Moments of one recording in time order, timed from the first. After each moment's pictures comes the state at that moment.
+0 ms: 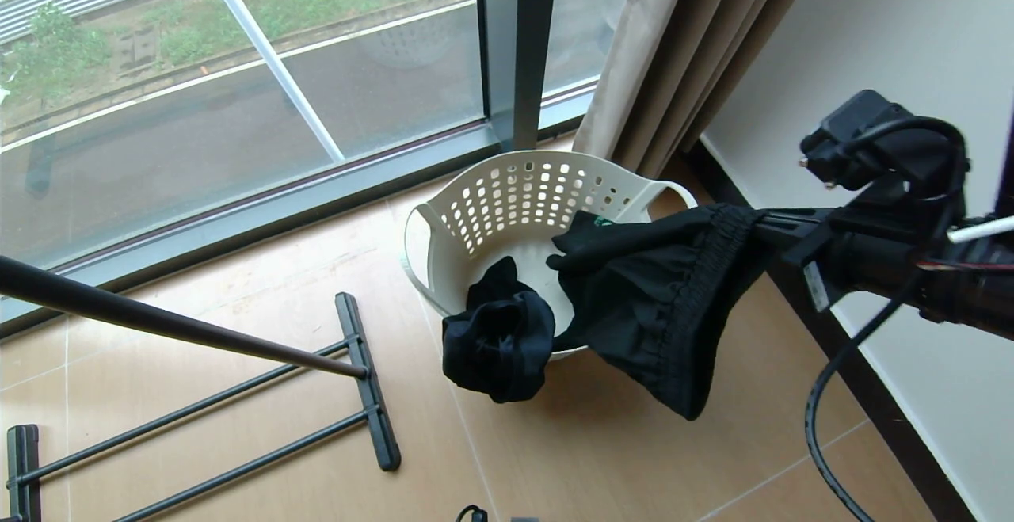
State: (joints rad) left arm 0.00 0.00 -0.03 0.08 0.02 0.01; right arm 0.53 1.38 -0.91 -0.18 -0.26 -0.36
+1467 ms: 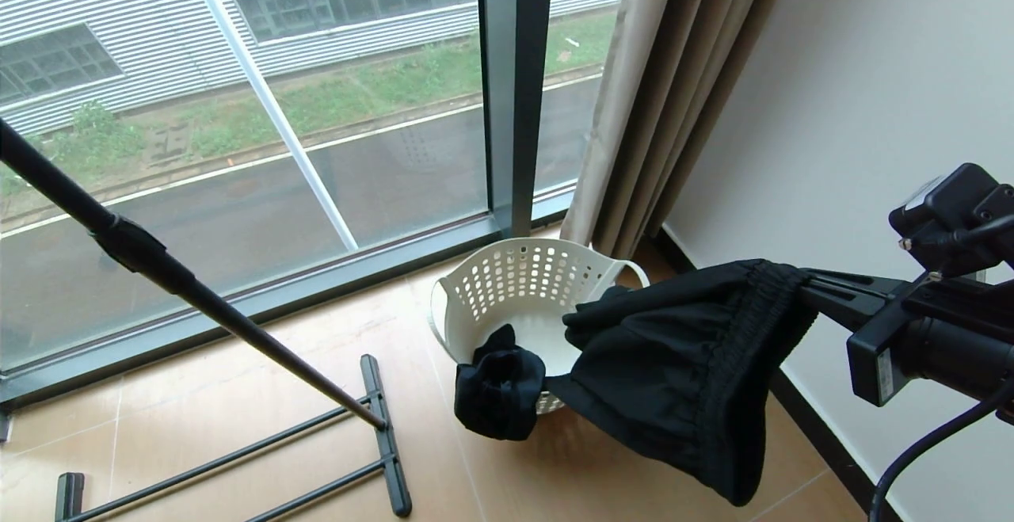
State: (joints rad) left arm 0.00 0.00 -0.03 0.08 0.02 -0.01; right arm 0.57 1.22 -0.66 -0.27 -0.25 -0.30
